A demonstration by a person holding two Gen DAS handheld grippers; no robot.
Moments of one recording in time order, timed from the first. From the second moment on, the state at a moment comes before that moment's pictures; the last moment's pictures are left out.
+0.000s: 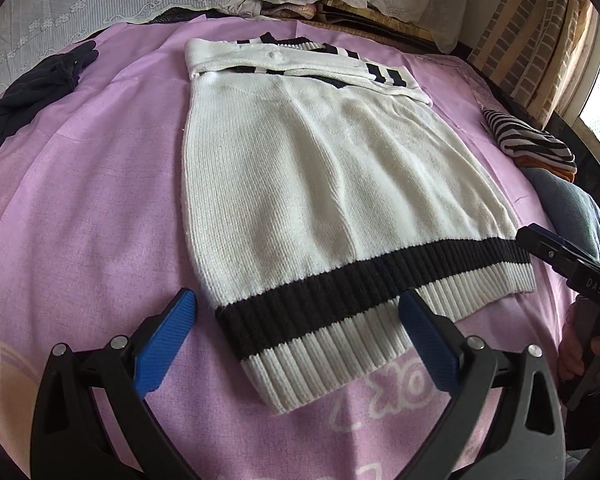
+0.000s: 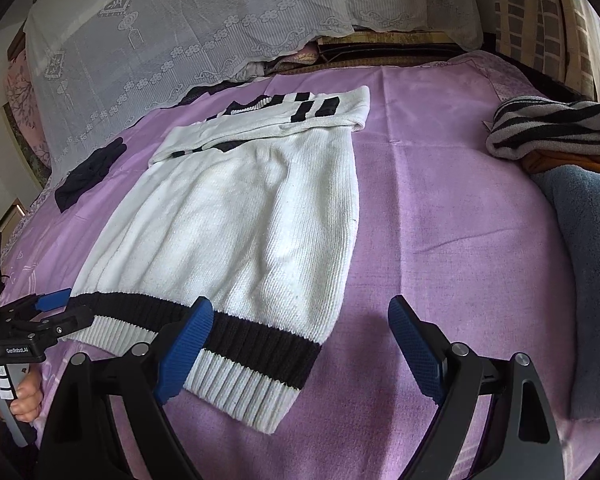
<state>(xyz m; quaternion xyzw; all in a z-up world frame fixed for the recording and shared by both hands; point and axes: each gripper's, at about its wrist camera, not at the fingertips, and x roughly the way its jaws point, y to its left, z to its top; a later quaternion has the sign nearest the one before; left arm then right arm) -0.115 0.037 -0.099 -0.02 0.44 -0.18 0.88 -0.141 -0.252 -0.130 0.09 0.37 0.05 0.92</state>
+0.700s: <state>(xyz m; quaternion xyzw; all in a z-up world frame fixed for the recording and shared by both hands) -0.115 0.035 -0.105 -0.02 0.45 -0.23 0.86 -0.149 -0.239 -0.145 0.08 0.41 0.10 0.91</state>
